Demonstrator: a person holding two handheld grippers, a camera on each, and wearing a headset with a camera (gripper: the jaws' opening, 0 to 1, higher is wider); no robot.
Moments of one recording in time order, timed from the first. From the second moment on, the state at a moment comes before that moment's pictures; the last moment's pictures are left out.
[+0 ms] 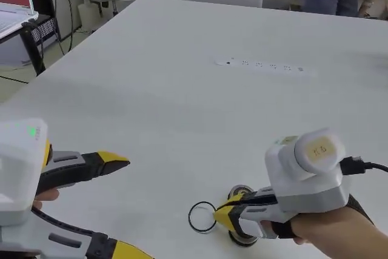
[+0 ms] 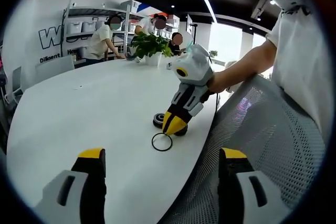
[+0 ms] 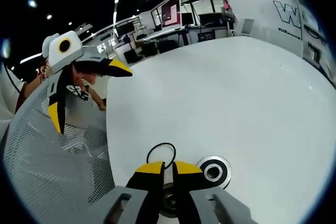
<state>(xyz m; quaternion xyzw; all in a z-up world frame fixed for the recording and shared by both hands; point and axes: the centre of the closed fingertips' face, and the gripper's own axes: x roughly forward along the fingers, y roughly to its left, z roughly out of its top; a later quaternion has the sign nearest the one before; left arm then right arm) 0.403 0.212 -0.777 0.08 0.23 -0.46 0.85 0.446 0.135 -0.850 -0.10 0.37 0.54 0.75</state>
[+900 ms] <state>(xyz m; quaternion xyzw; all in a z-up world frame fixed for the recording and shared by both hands) 0.402 0.212 -0.778 0.09 0.23 -0.46 0.85 0.453 0.133 -0.807 -0.09 0.32 0.55 0.77</state>
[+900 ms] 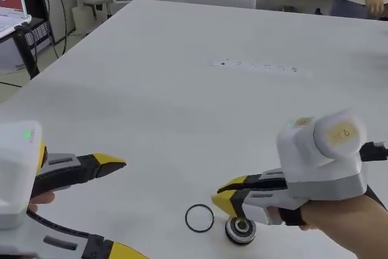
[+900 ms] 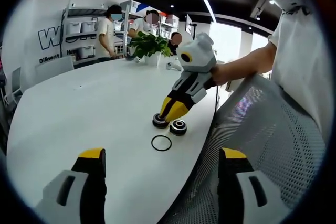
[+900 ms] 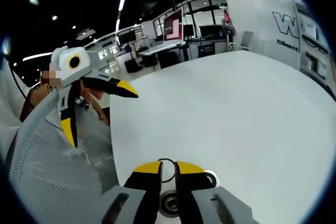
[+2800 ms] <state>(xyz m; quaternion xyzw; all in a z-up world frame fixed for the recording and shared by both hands) 0.400 0.209 -0.776 0.08 0.23 -0.47 0.85 0.477 0.075 -0.749 -0.07 0.23 0.51 0.83</state>
